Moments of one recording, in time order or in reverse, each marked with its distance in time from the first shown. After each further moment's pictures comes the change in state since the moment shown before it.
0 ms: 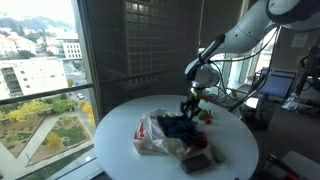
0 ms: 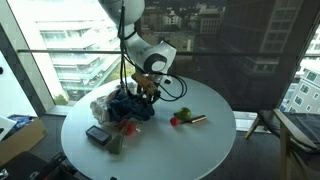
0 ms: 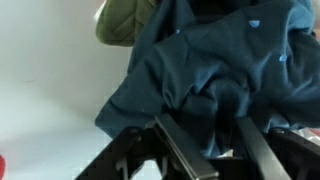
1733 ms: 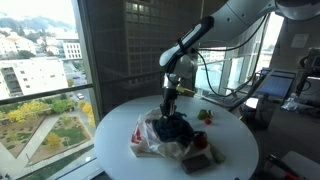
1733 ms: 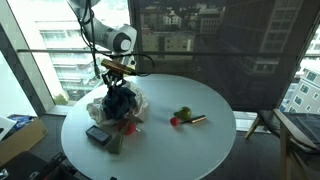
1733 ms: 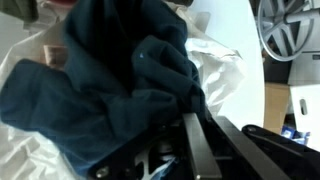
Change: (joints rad) arm 0.234 -0.089 0.072 0.036 -0.177 -0.182 -0.230
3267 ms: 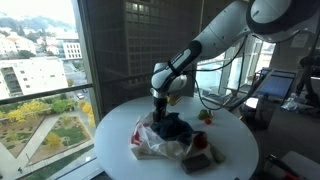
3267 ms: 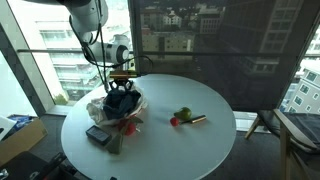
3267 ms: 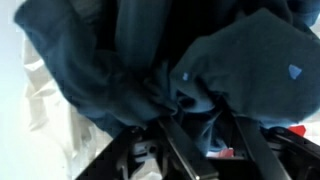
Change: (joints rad) arm 0.071 0.206 -0.018 0.182 -0.310 0.207 0.015
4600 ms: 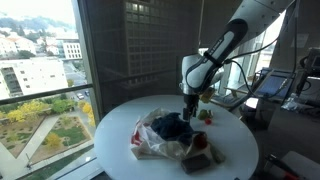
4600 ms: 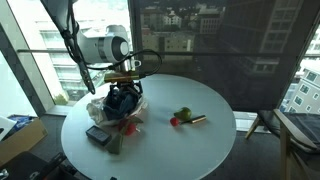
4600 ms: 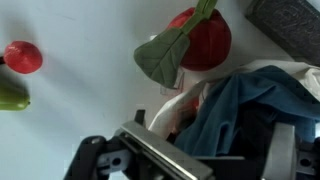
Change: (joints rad) arm -0.049 -0.420 -0.109 -0.599 -0.133 0.184 0.181
